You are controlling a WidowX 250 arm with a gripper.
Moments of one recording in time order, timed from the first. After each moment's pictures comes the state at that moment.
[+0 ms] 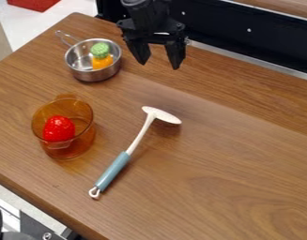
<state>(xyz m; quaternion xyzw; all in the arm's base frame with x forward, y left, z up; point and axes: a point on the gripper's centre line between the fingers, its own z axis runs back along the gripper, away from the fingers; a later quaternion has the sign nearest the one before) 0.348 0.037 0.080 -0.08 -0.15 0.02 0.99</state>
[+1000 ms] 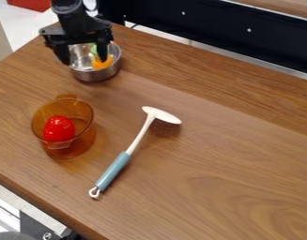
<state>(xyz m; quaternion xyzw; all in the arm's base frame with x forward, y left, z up) 0.322 0.167 0.063 0.04 -0.18 0.32 0.93</state>
